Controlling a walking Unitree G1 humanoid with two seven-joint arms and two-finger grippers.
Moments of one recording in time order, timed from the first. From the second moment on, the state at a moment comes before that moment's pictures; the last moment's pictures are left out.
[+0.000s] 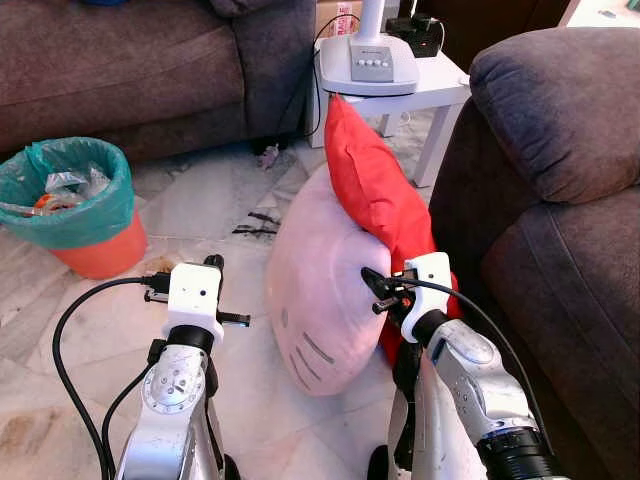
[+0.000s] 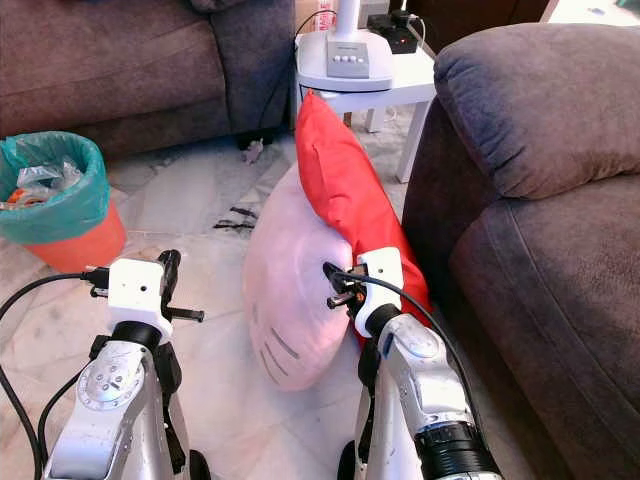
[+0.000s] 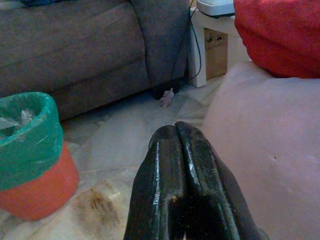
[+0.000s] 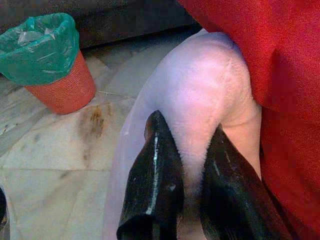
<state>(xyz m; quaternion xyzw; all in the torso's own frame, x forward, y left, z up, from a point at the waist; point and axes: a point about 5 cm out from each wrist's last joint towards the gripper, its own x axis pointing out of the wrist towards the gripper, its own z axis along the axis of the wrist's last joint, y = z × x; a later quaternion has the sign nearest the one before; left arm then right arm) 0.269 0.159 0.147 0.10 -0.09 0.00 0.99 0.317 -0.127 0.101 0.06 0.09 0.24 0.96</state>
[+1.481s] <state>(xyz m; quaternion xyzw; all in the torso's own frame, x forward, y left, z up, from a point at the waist) 0.270 0.158 0.147 0.09 -0.09 0.00 0.99 0.316 -0.125 0.096 0.06 0.10 0.23 0.97</state>
